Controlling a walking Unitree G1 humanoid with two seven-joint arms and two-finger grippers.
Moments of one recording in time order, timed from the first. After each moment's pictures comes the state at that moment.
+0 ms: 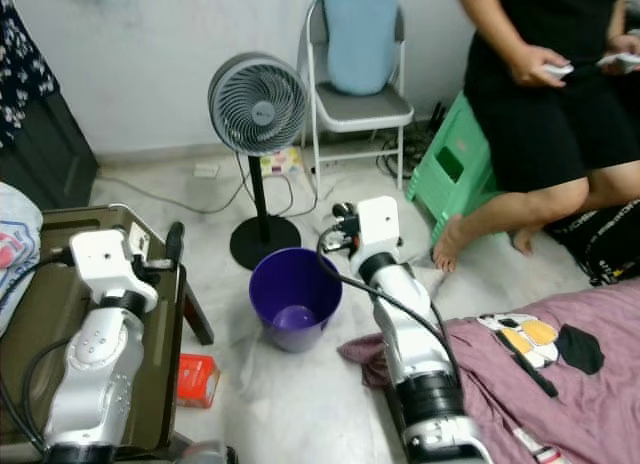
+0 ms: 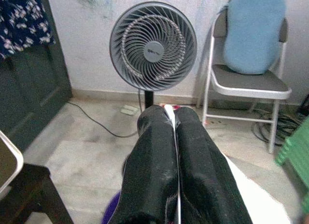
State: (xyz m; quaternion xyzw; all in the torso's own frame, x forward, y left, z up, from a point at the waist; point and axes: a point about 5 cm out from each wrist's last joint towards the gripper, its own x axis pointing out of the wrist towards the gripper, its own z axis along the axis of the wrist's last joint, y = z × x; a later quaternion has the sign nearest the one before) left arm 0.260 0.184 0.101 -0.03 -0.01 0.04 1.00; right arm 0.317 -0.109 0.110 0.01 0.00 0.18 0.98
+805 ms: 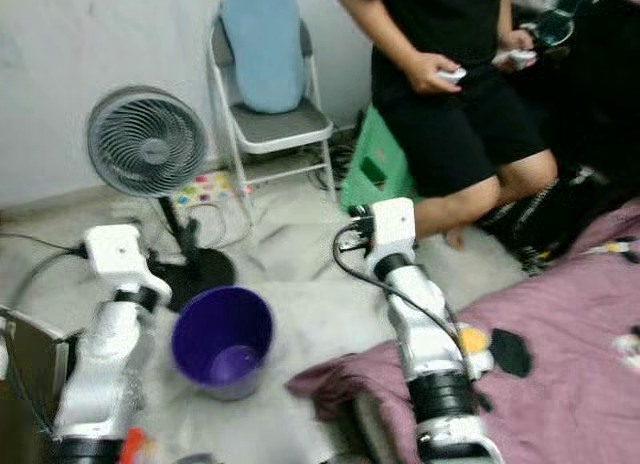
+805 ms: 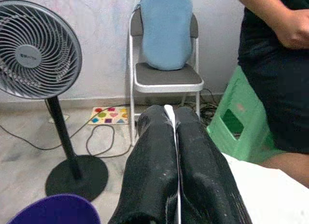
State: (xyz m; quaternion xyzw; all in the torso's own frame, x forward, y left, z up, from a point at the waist) left arm 0.268 0.169 0.105 -0.04 -0.01 0.02 1.00; right arm 0.317 -0.129 0.101 0.01 0.02 0.15 0.99
